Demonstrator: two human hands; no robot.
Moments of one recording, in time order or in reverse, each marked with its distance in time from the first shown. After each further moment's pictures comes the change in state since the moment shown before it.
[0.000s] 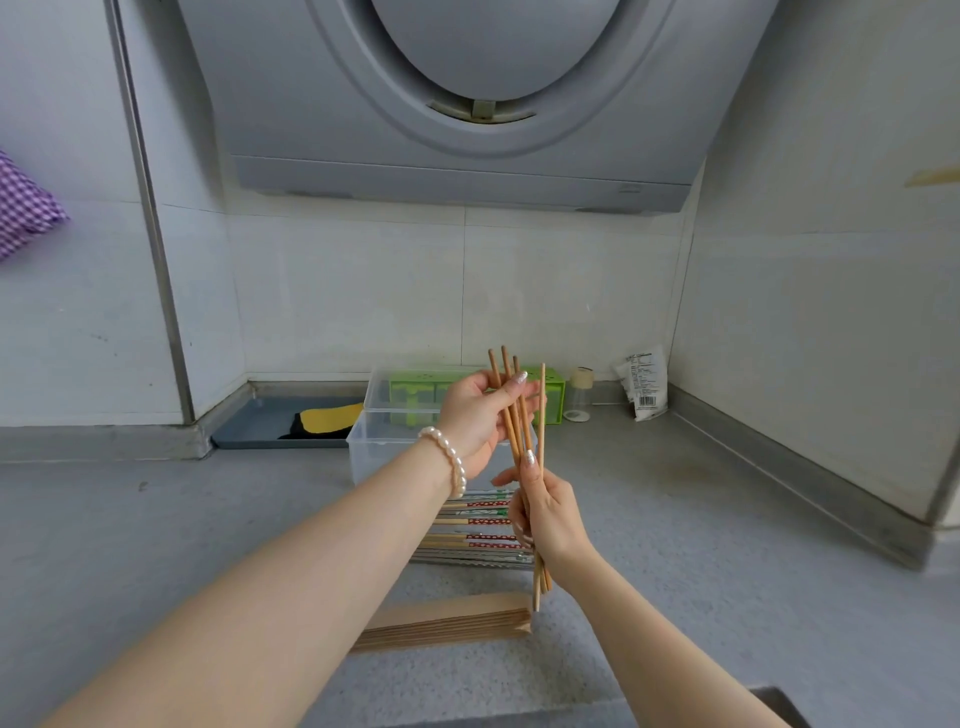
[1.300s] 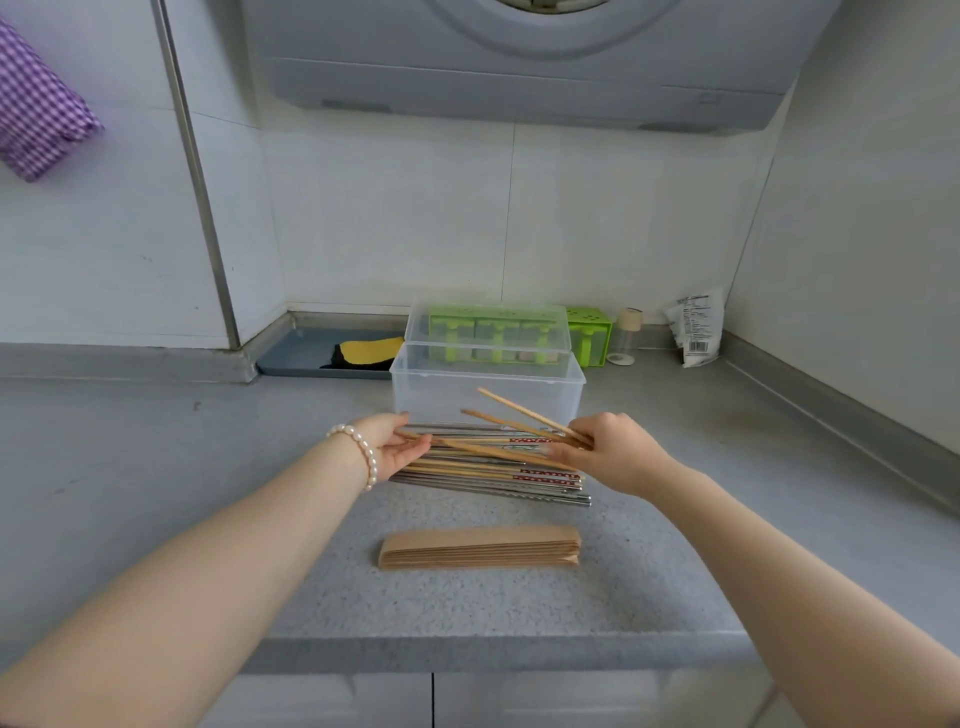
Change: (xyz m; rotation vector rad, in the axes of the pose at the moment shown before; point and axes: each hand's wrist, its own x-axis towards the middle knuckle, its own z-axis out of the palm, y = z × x) left_hand -0.029 -0.026 -0.166 -0.136 0.522 -0.532; right_hand 0.023 -0.010 -0.032 -1.112 -0.337 -0.019
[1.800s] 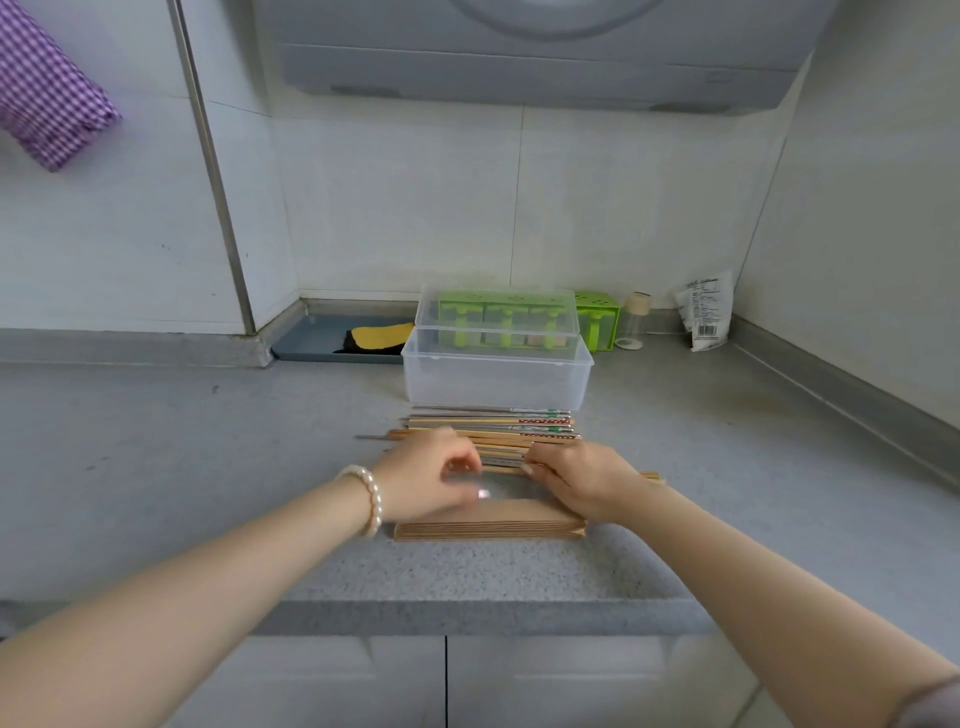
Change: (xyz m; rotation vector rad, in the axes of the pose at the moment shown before) left_hand -0.071 -0.043 -0.003 1.666 -0.285 0.824; right_hand -0.016 -0.014 0.048 -0.220 -0.092 -0.271
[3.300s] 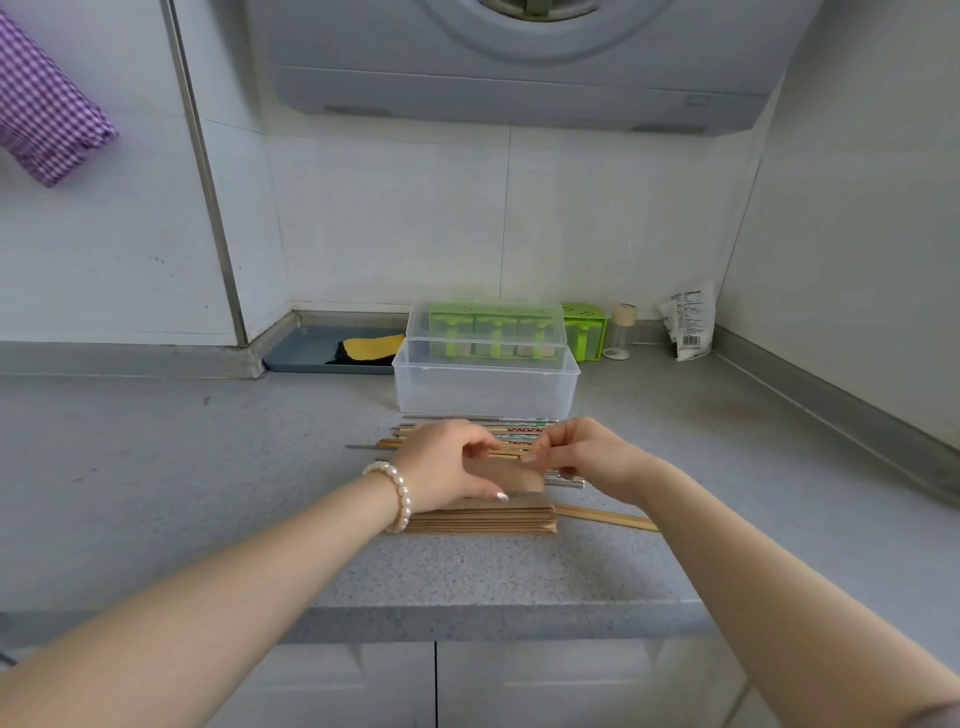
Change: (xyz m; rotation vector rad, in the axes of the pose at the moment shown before) left_hand 0.015 0.027 0.000 -0.046 0.118 -0.037; right_hand -0.006 -0.004 -0.039 1.017 -0.068 0.252
